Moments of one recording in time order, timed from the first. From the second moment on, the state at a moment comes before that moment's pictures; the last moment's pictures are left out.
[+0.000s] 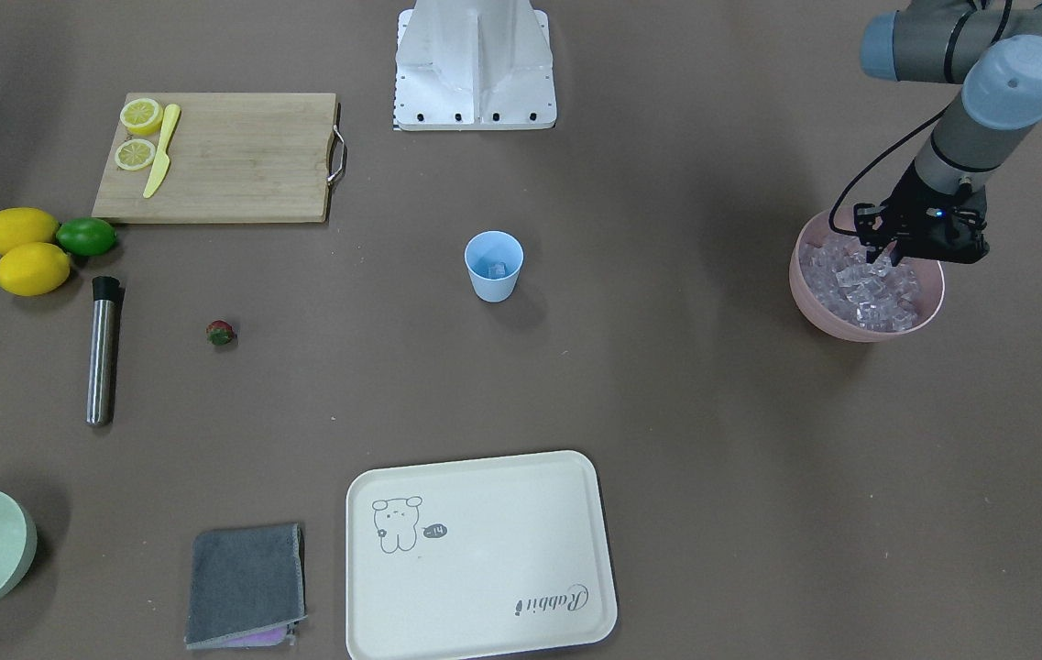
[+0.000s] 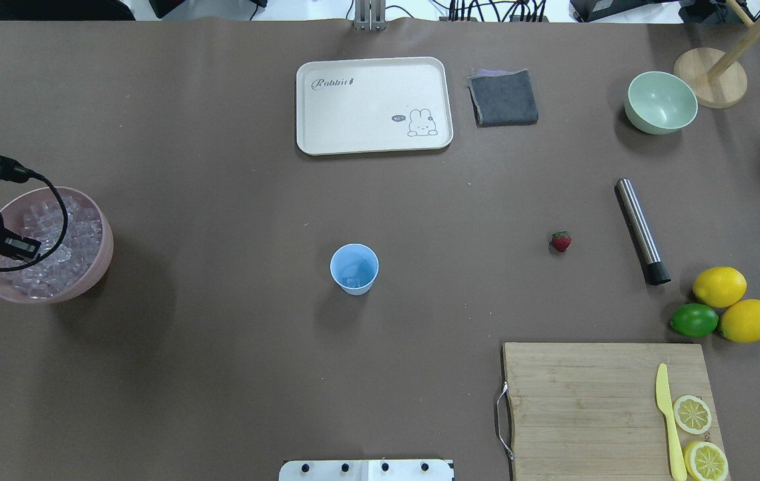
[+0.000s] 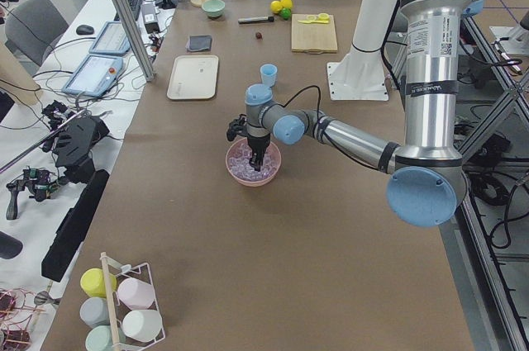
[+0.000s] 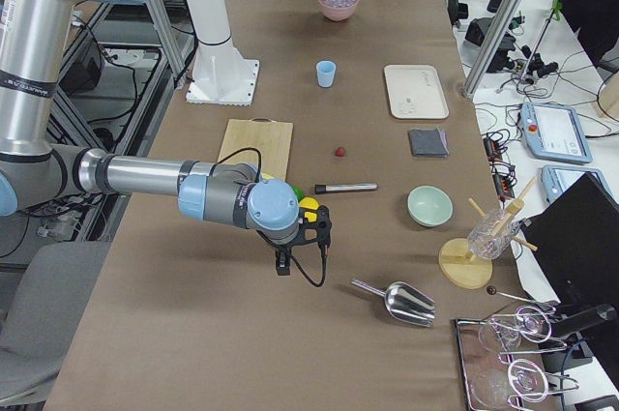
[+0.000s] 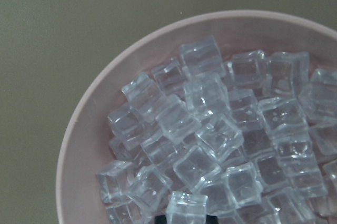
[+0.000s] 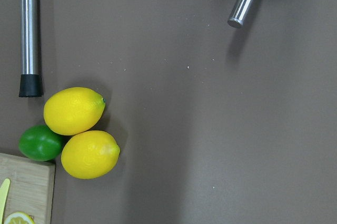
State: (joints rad) left arm -0.89 -1.53 -1.94 -1.74 -2.04 -0.57; right arm 1.65 -1.91 1.88 -1.65 2.53 -0.22
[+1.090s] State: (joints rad) left arm -0.70 -2.17 -1.84 -1.45 -2.12 -0.98; right arm 1.65 -1.90 1.89 -1.65 2.53 -0.22
